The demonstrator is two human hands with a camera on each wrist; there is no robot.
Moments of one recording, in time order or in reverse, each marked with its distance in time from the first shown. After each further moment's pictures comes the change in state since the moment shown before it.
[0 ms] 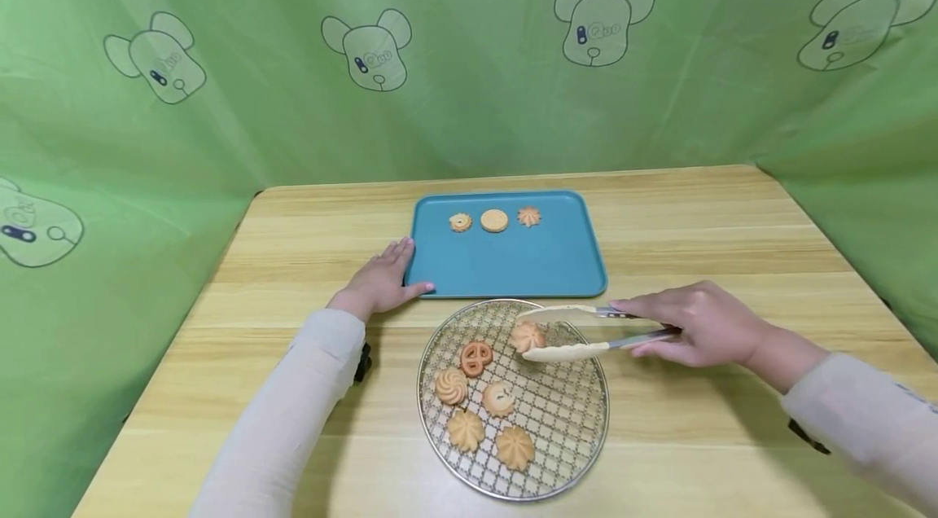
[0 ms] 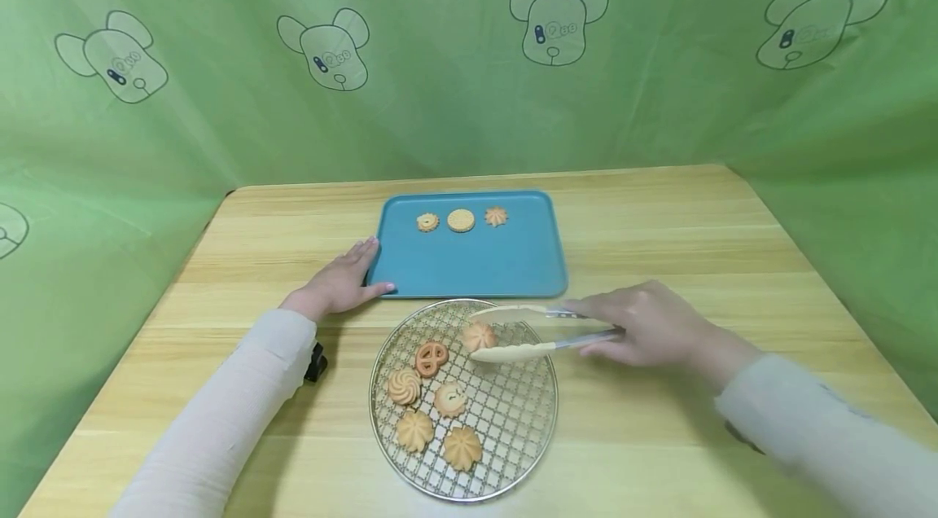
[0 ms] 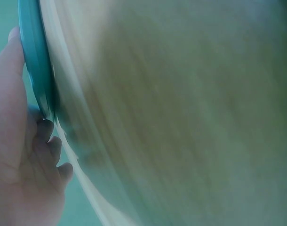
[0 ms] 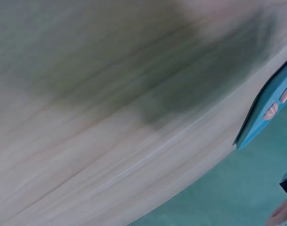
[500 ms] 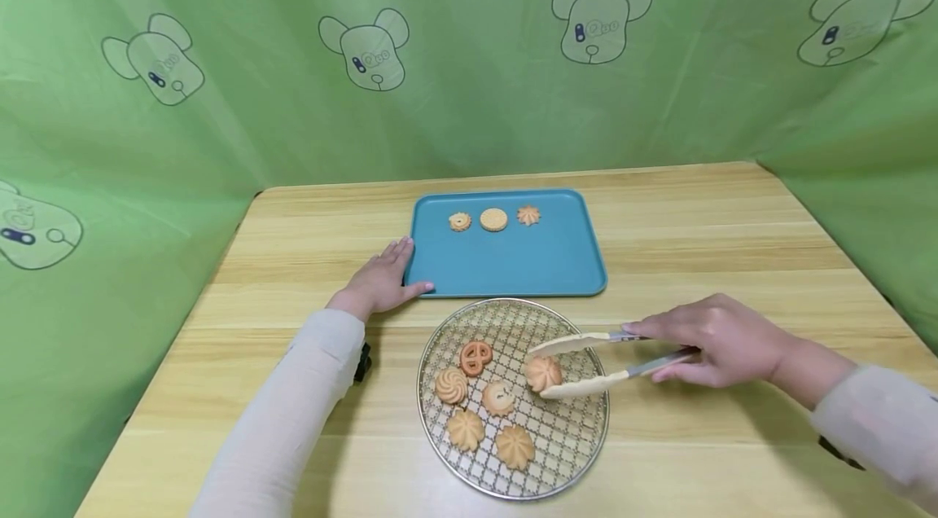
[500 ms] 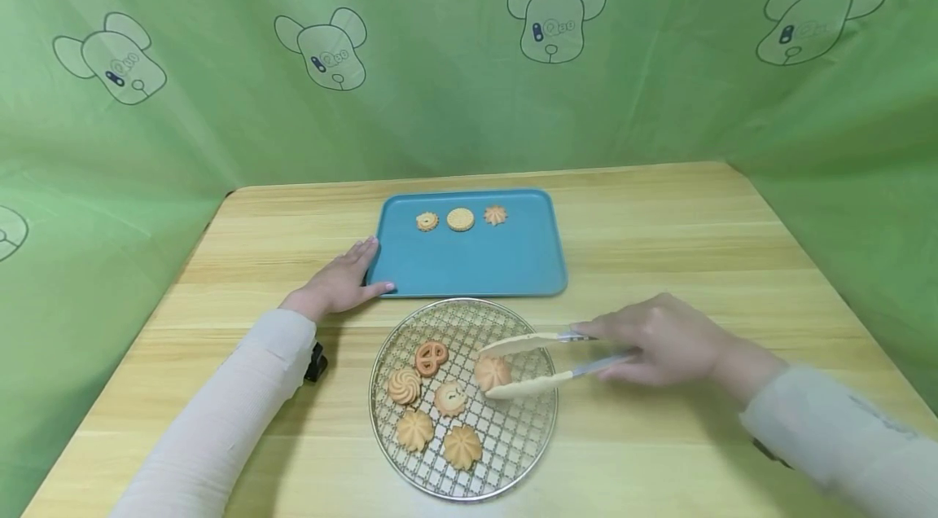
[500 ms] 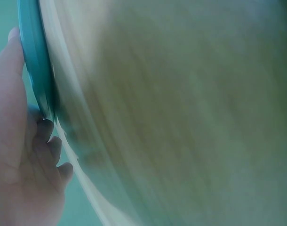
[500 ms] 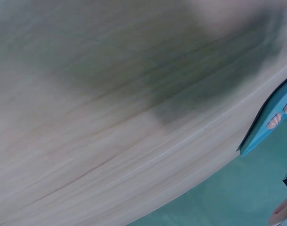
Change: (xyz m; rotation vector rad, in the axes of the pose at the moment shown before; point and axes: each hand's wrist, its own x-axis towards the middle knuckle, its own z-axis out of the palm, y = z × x) left_hand -0.001 0.002 -0.001 -0.010 0.002 0.008; right_hand -0.015 -0.007 -0.005 0.071 -0.006 -0.124
